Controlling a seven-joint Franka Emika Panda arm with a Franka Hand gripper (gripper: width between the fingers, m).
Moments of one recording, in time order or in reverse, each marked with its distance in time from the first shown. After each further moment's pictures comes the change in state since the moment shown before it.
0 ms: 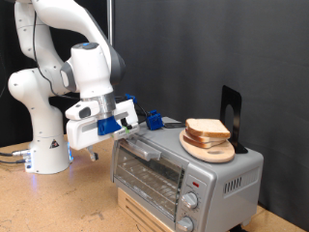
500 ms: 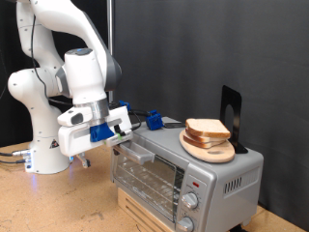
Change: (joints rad) arm -0.030 0.033 -0.028 -0.003 -0.005 0.041 -0.069
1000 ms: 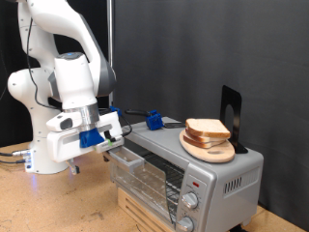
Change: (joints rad) arm -0.032 0.032 -0.038 0.001 -0.006 0.045 -0.107
